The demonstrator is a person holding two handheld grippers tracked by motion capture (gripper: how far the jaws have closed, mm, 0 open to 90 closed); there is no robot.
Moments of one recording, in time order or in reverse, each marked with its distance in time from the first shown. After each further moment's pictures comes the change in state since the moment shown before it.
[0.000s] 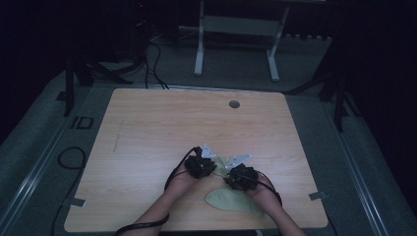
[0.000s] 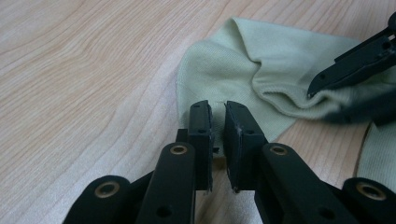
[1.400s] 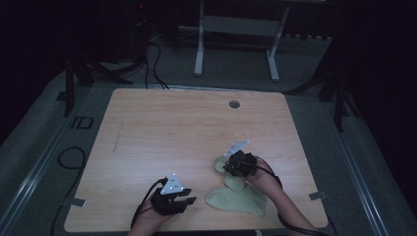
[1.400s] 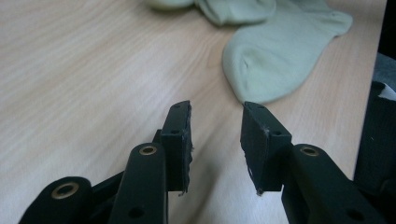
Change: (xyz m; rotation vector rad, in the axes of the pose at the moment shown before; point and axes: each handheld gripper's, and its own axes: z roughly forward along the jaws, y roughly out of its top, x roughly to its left) left arm -0.040 -0.088 -0.092 -0.116 -0.093 -0.055; right arm -0.026 0.029 0.003 0.007 0.022 -0.092
